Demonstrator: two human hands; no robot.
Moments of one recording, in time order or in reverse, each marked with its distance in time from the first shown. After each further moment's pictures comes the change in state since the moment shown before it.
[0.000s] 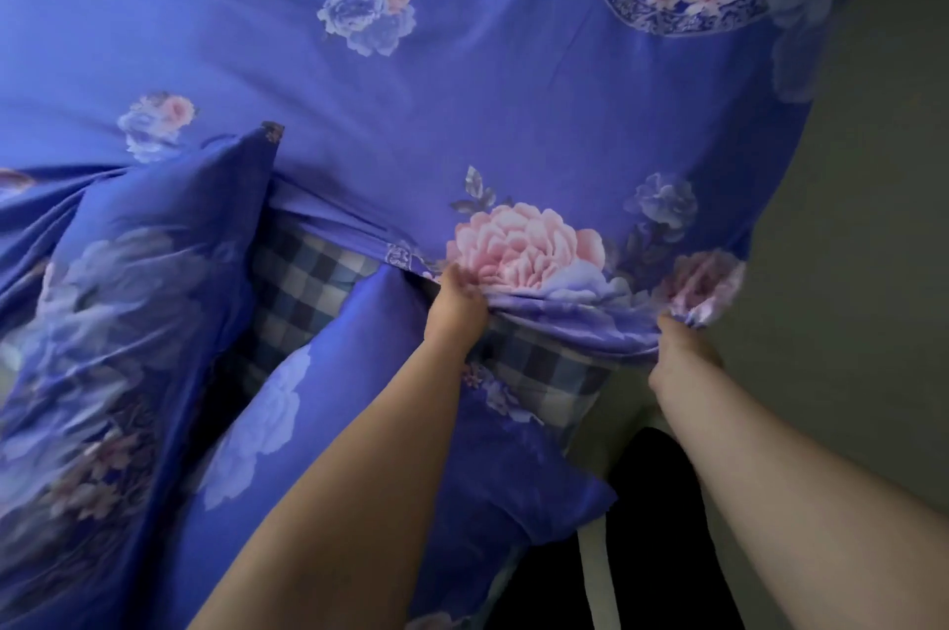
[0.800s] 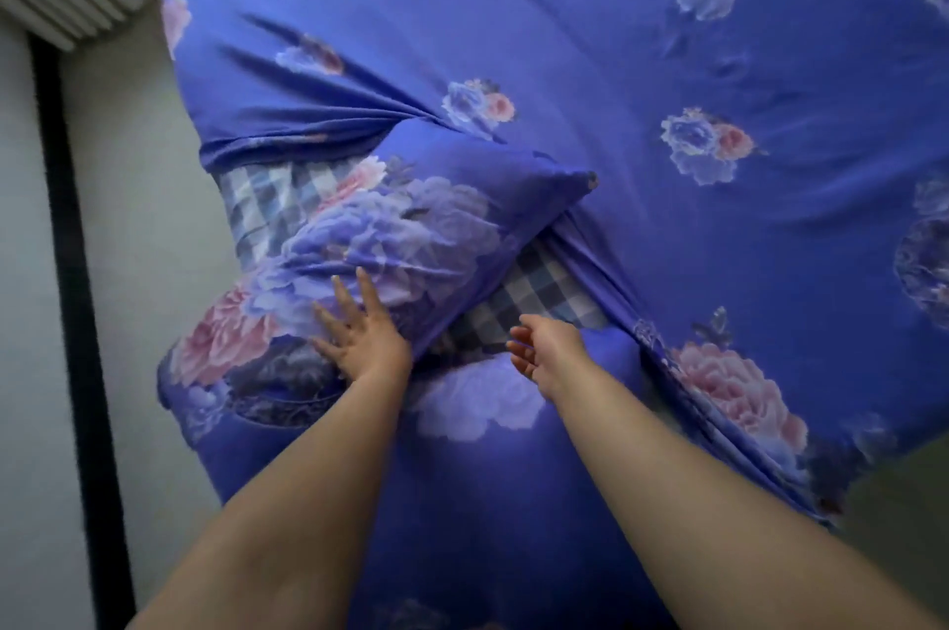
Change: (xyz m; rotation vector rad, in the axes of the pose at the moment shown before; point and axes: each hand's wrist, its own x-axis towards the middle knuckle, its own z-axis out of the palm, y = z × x) left_hand -0.060 -0.337 -0.188 -0.097 0.369 -0.659; right_hand -0.369 0.131 0.223 -0.525 -0.758 -0.342
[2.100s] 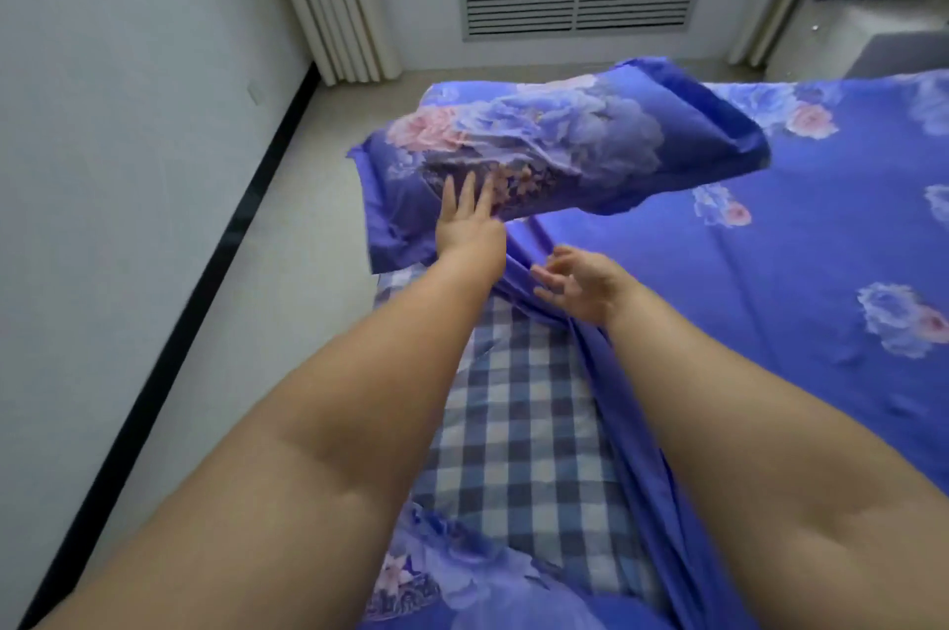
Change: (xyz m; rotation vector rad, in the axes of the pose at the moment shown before) left_hand 0.195 0.031 -0.303 0.398 0.180 0.235; right_hand -0.043 -0.251 0.288 -0.464 -0.619 -0.261
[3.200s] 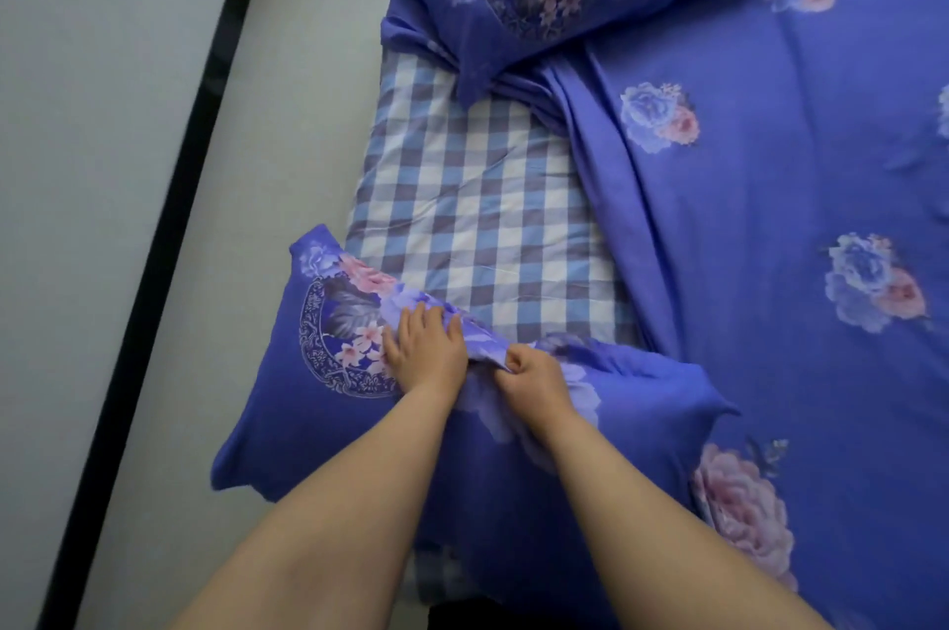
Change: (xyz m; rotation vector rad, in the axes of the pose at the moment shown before) left_hand -0.296 0.112 0.274 -0.766 -0.230 -0.569; right_hand -0.135 0.368 -0.046 -0.917 0.097 -0.140
